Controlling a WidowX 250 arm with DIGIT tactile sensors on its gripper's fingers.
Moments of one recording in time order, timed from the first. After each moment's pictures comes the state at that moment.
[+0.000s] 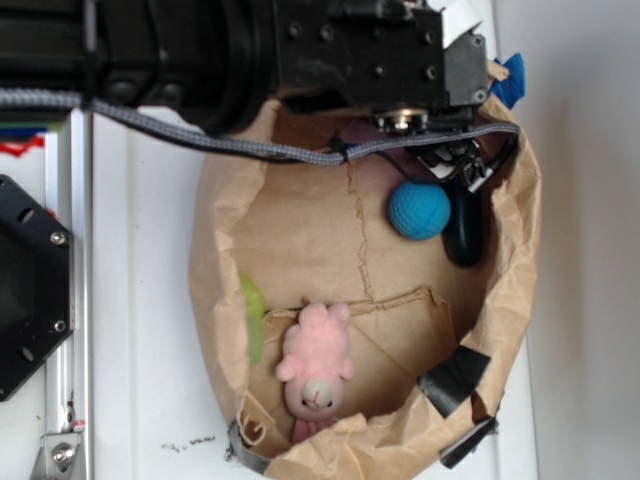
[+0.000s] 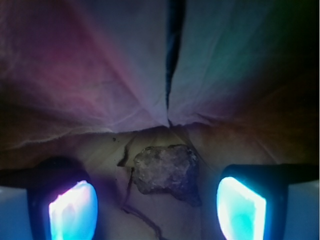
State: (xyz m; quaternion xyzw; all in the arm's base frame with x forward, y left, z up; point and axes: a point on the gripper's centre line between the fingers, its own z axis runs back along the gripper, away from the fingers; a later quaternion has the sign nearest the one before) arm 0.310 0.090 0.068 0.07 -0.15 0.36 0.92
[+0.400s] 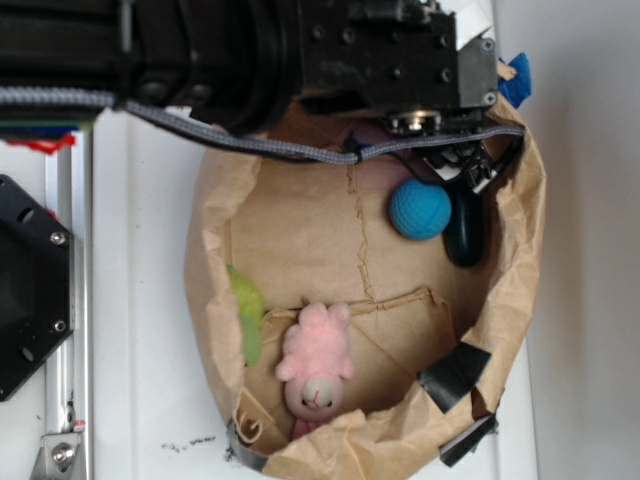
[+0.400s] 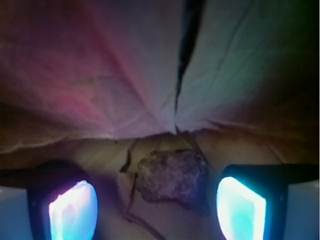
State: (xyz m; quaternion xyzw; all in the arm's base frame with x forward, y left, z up) arm 0.316 0.092 0.059 0.08 -0.14 0.35 0.92
